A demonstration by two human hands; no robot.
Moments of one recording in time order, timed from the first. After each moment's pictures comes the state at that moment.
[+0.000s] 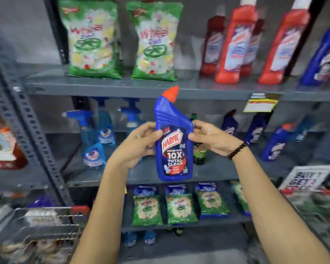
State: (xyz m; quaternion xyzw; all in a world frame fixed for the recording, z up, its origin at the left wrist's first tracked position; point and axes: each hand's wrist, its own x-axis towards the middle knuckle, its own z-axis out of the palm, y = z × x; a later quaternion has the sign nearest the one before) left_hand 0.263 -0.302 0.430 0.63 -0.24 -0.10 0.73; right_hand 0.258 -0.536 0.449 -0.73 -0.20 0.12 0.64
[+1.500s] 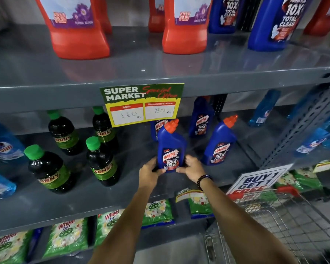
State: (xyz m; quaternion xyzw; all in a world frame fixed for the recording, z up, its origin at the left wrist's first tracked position) left_hand 0.440 -0.707 0.214 0.80 -0.04 -0.09 0.59; right_hand 0.431 -0.878 0.205 -0.82 0.12 0.02 0.55
